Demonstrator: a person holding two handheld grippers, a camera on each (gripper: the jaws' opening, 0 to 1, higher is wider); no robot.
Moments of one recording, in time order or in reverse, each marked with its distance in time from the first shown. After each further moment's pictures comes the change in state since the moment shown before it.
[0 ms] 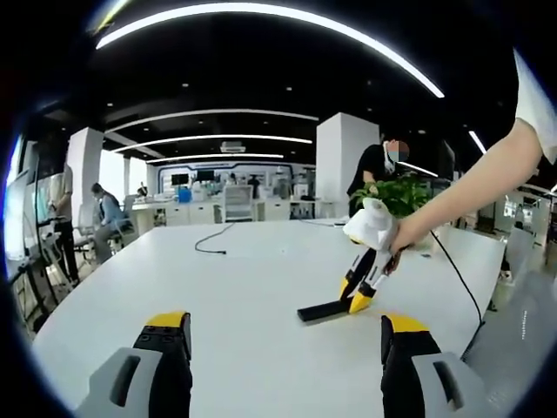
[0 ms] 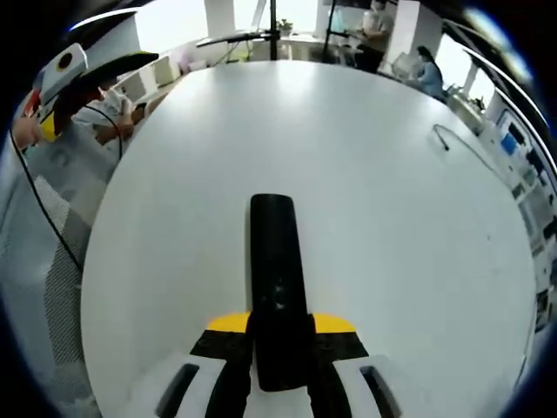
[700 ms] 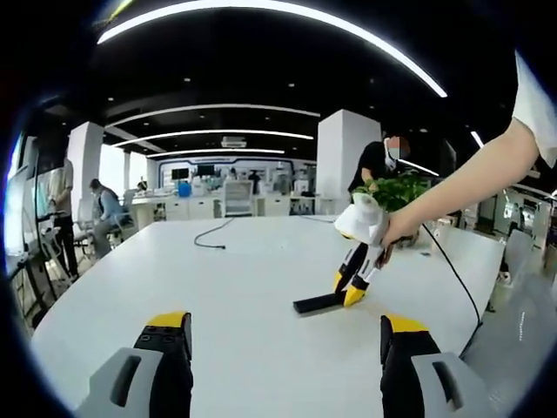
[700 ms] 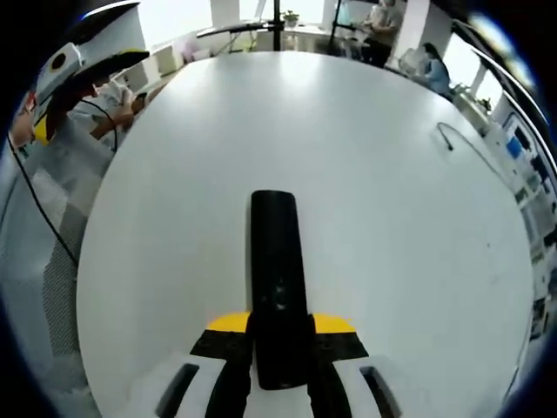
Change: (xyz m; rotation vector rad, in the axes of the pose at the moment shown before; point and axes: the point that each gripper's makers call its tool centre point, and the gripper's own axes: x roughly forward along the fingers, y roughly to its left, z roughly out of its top) left arm 0.000 -0.001 -0.004 -0.014 0.020 -0.008; right arm 0.002 -0.014 0.002 -0.032 0.062 0.008
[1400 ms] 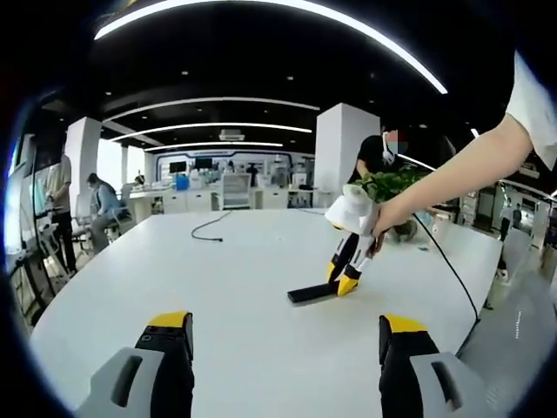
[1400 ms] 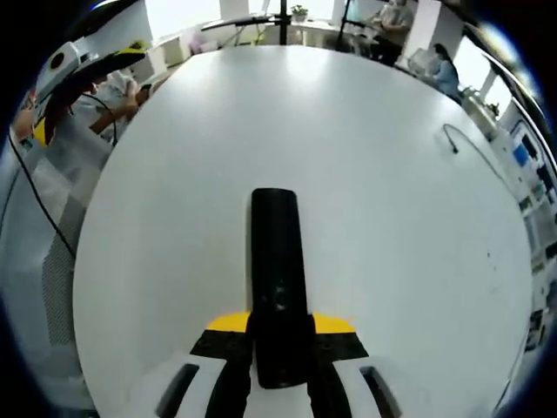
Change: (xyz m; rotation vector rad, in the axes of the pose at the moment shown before) left arm 0.001 0.000 -0.006 -0.006 0.037 -0.006; right arm 0.001 -0.015 0.002 -0.037 0.030 0.017
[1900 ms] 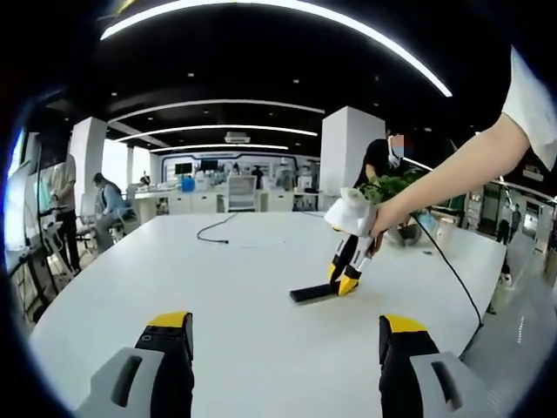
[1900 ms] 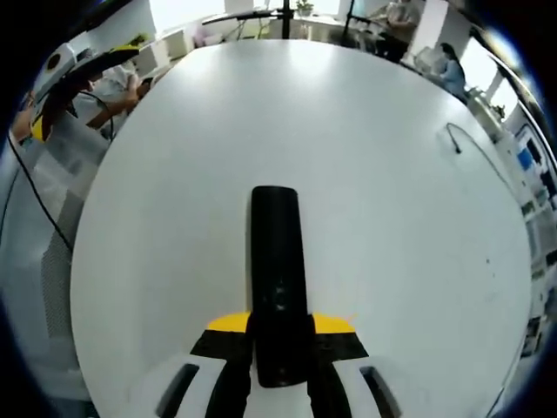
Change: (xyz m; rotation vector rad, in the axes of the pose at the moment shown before) left arm -0.001 0.005 0.002 -0.013 -0.012 0.023; right arm 0.000 -0.014 0.001 -0.023 0.039 0.011
